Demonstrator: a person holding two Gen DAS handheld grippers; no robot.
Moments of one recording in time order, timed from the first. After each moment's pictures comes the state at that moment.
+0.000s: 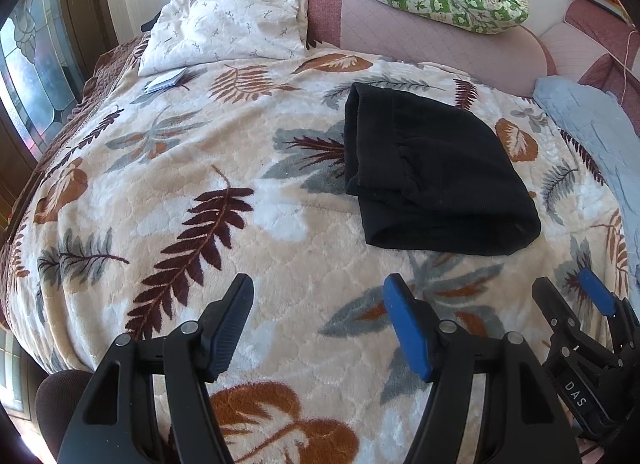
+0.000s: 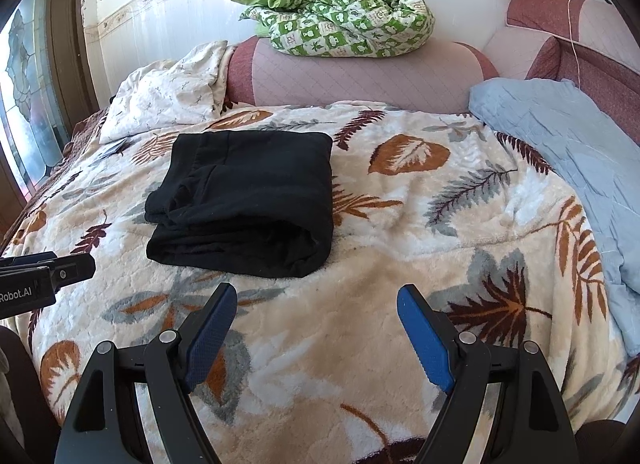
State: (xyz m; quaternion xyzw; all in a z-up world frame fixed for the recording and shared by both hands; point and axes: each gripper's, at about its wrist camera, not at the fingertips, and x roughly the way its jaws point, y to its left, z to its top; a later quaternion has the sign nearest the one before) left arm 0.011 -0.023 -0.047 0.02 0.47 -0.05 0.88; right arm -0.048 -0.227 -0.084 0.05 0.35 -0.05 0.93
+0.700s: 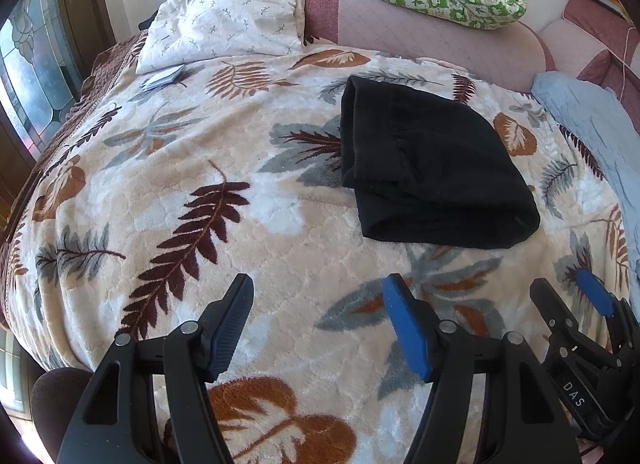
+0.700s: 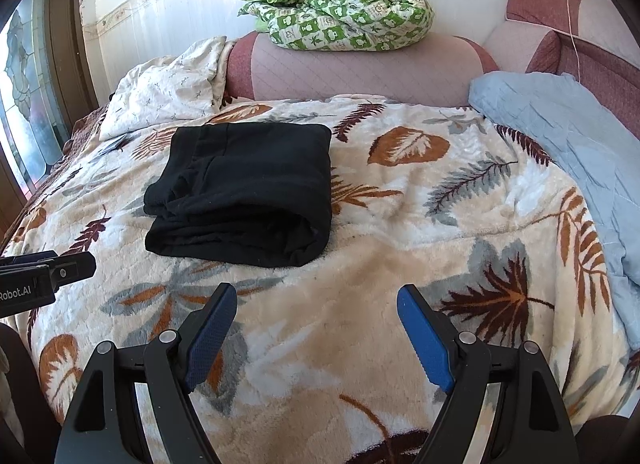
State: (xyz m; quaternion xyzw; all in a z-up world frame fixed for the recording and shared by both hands) left arm 0.007 -0.025 -0.049 0.02 0.47 -0.05 0.88; right arm -0.050 -0.228 -0.088 0.05 0.36 -0.05 0.93
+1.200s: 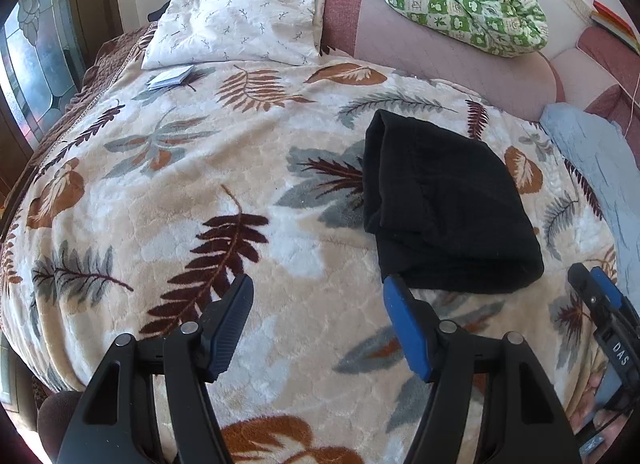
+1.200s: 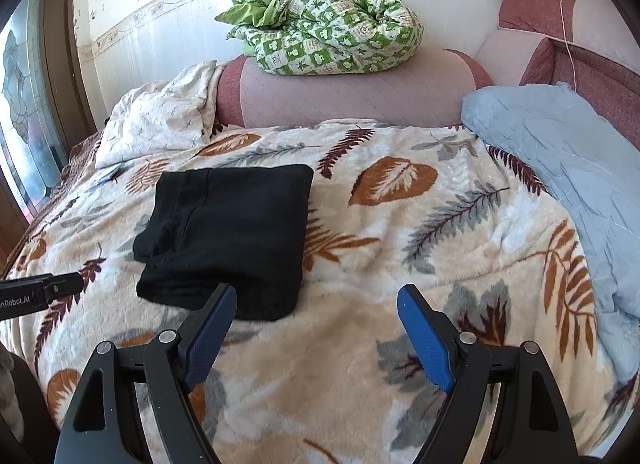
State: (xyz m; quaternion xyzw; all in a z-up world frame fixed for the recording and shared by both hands) left arm 0.043 -0.003 -0.033 -0.02 0.47 -0.05 0.88; right arm -0.027 -0.266 -0.058 0.08 0.34 -0.04 0.94
